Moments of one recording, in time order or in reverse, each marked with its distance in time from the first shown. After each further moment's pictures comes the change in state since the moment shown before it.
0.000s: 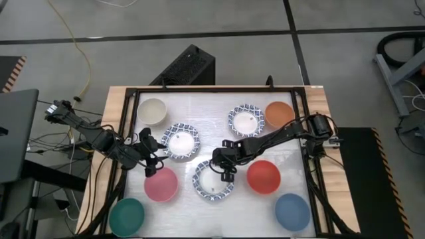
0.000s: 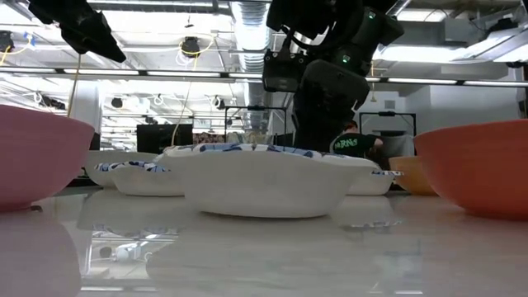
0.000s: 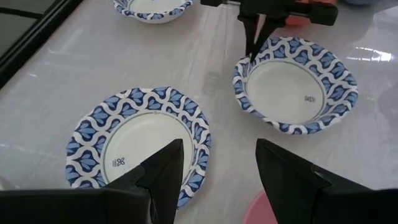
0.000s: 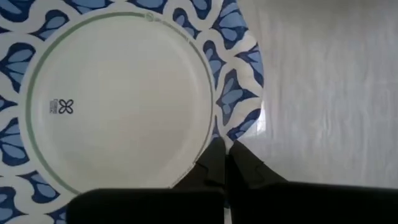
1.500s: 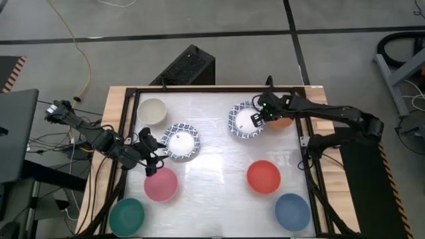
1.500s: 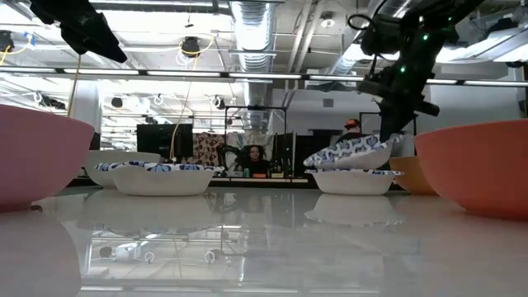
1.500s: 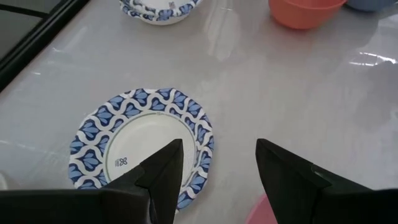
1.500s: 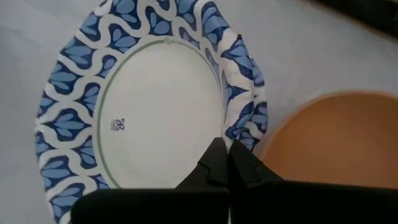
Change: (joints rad) left arm 0.000 0.000 0.000 0.001 -0.018 -0.020; right arm -0.641 -0.661 -0.401 -0.258 0.109 0.344
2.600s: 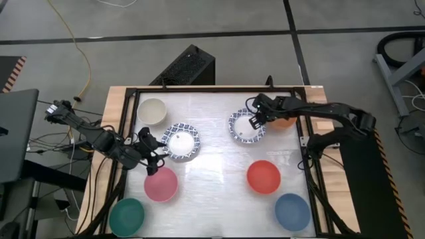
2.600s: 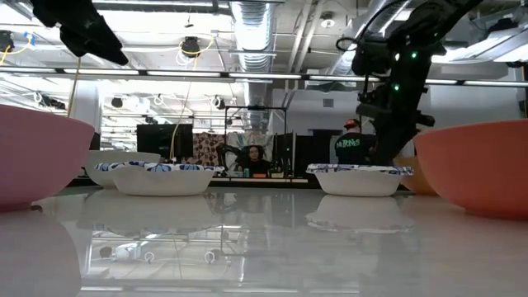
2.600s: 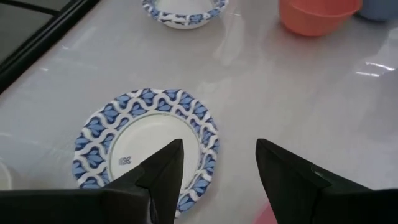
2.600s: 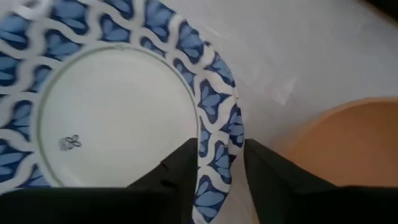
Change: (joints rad) left arm 0.000 0.000 -0.017 0.008 -0.039 -0.034; right arm 0.001 0.105 -0.003 0.008 0.029 -0.077
